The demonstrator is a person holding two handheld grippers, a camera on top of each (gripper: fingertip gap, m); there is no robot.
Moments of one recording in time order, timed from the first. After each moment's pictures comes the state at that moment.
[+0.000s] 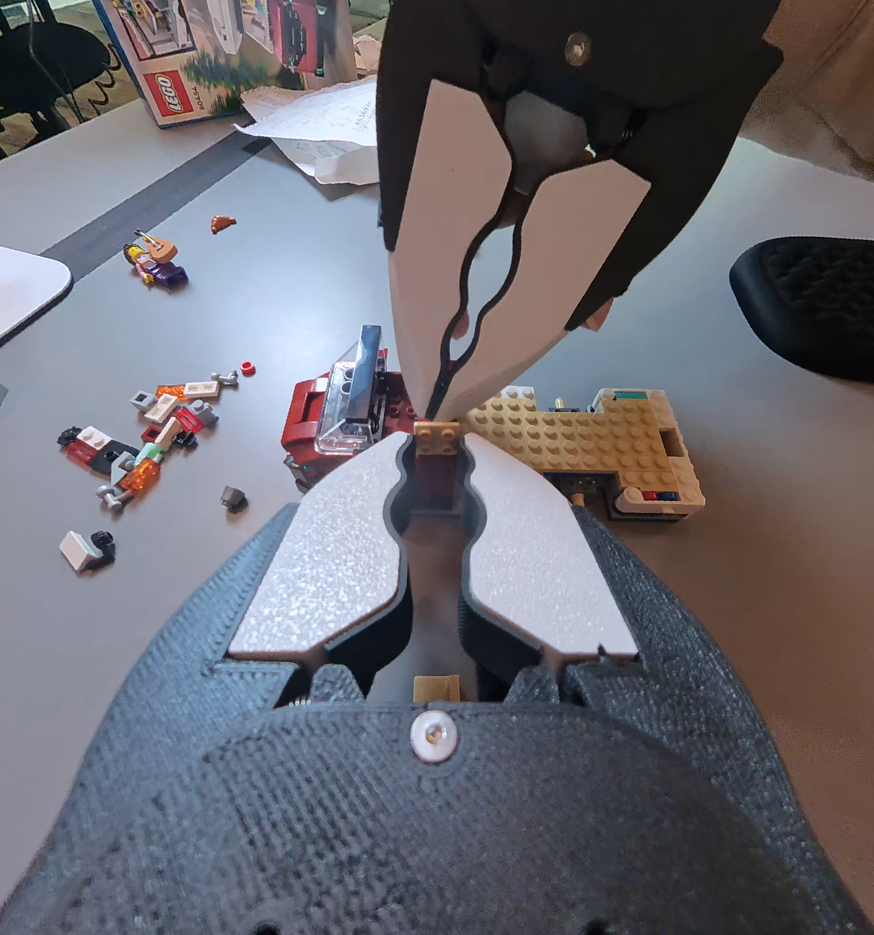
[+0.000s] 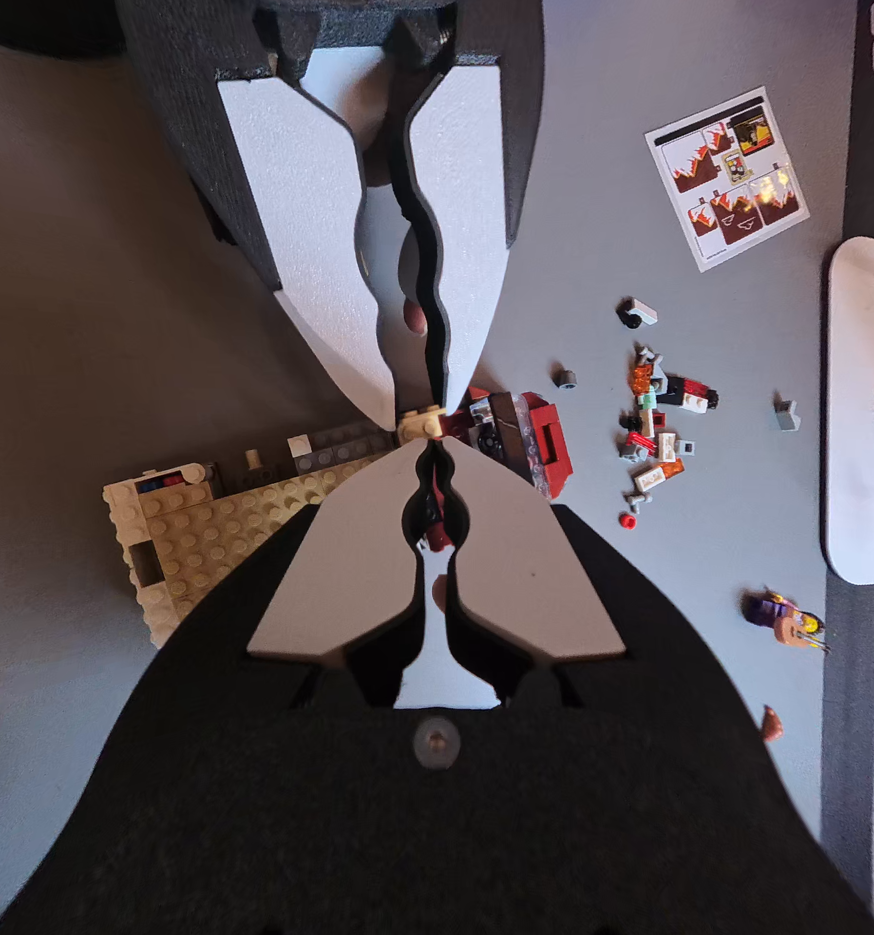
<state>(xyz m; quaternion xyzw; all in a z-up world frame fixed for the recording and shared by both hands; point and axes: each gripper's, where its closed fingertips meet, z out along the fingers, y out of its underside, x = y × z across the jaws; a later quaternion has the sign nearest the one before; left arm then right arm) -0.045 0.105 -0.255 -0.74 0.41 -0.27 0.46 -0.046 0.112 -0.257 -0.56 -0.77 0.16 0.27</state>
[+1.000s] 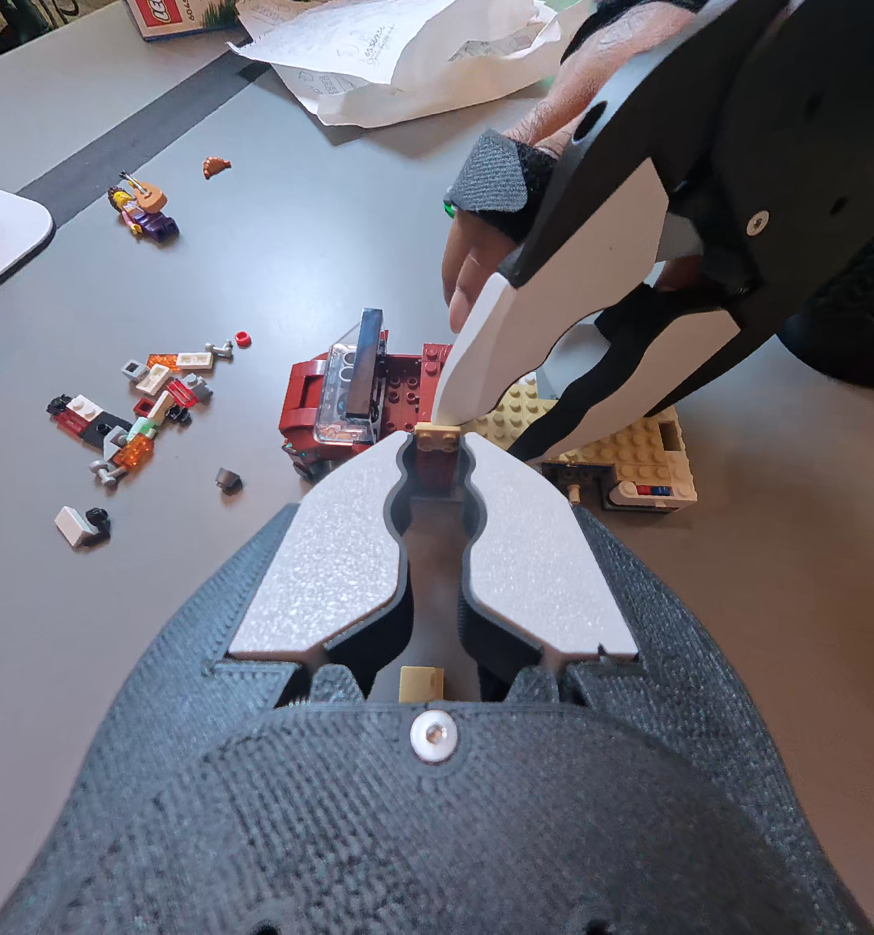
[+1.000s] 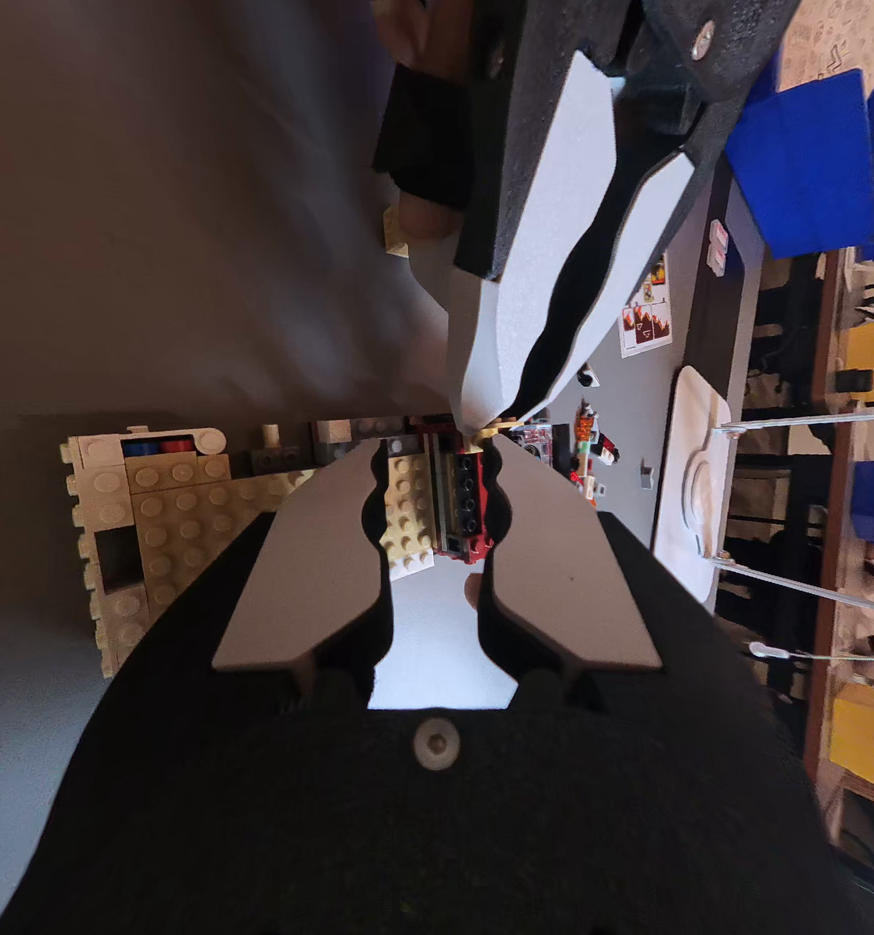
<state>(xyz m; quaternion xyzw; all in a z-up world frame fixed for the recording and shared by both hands) -0.043 0.105 -0.257 -0.78 0.40 -0.25 0.41 -0.040 0.094 -0.269 -0.40 -0.82 0.04 0.40</state>
